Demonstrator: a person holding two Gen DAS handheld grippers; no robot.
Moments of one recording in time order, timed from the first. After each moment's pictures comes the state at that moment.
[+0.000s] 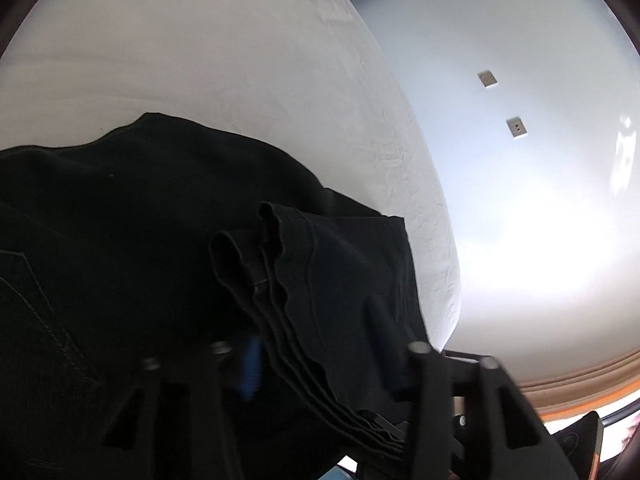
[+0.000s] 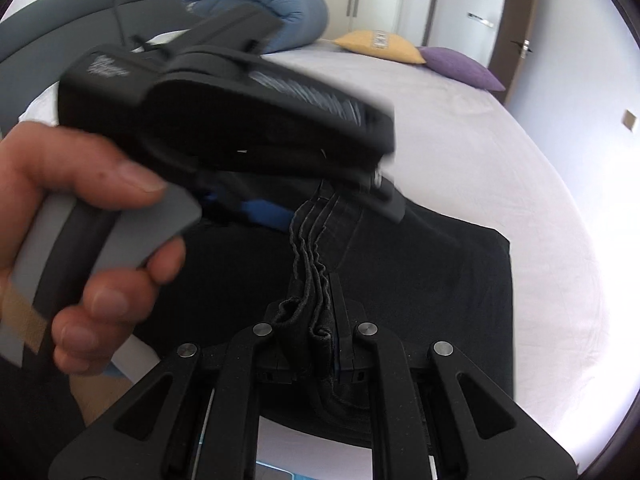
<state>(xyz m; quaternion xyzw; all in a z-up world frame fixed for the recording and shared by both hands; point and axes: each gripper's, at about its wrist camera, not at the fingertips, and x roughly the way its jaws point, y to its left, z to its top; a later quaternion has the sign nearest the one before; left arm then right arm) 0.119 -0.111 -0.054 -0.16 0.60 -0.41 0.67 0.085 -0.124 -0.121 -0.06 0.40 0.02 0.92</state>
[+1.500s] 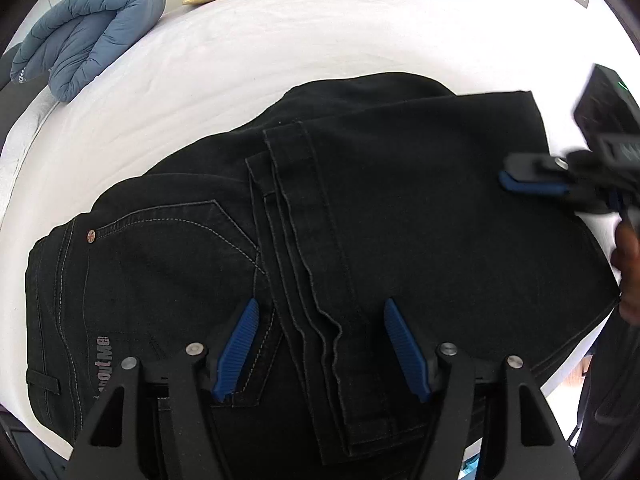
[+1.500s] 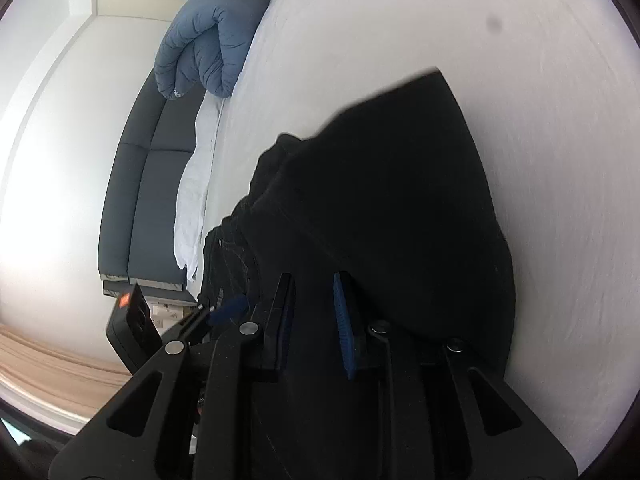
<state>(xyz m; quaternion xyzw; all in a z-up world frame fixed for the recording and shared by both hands) 0.041 -0.144 -0.058 0.16 0.52 -0.22 0.81 0.131 -0.345 -0.210 0.45 0.45 0.22 0.74</state>
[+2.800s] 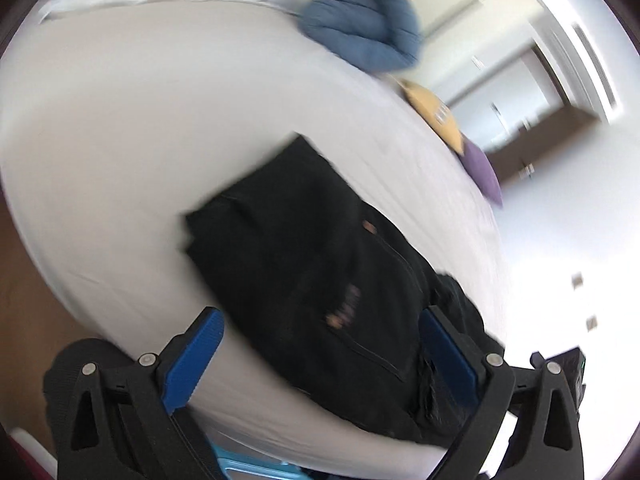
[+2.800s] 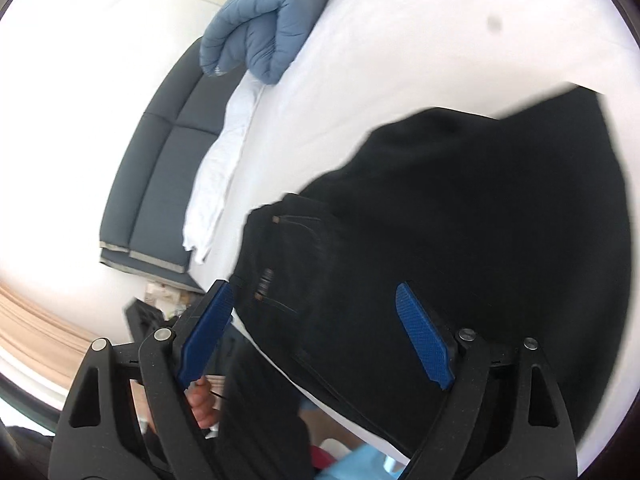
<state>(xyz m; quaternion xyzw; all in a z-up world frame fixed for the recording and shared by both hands) 0.007 0.170 -0.041 -0.35 0.43 -0.05 0.83 0.109 -0.258 -0.111 0.40 0.44 0.26 0.76</state>
